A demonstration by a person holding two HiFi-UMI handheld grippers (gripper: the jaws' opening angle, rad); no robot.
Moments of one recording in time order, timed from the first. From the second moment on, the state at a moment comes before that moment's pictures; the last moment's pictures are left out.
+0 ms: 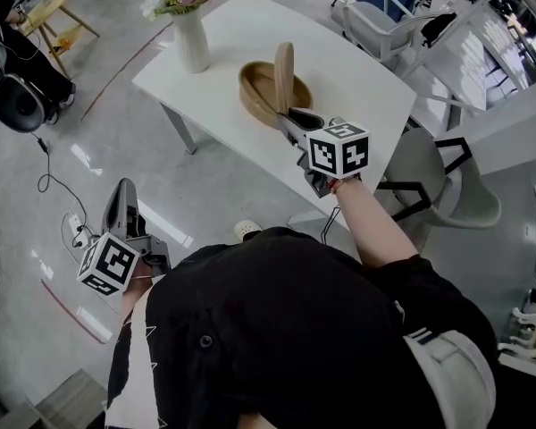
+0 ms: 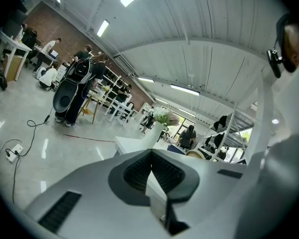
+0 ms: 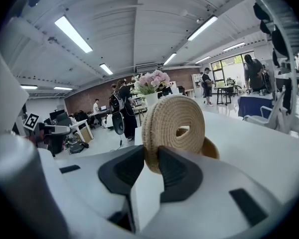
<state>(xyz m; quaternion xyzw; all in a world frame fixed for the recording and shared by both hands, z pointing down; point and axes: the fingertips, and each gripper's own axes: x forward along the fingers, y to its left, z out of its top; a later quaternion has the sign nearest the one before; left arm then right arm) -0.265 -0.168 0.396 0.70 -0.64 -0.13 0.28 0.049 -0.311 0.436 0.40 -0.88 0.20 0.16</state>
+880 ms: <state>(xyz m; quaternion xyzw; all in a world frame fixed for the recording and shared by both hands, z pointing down) -0.266 -0.149 0.397 0.70 -0.64 -0.13 0.28 0.053 -0.297 0.411 0.42 -0.88 0.21 0.10</state>
